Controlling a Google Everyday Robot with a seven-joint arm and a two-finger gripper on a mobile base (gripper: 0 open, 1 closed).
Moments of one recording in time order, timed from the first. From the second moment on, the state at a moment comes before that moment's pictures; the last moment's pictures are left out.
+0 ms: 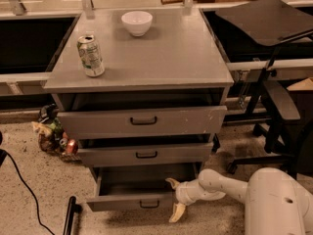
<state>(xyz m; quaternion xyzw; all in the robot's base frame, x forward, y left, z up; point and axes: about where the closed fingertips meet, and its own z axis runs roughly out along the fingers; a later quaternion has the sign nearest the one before) 0.535 -0.057 0.211 -0.67 0.63 0.25 0.30</state>
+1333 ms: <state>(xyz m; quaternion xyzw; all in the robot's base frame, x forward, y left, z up) 0.483 -0.091 0.191 -0.63 0.69 0.28 0.23</state>
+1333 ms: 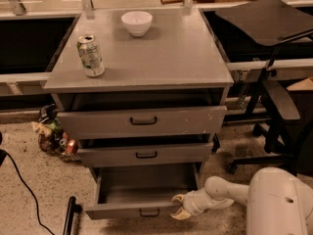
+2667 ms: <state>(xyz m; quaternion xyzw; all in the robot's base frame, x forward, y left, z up) 0.482 -0.091 0.191 -0.63 0.69 0.28 0.23</state>
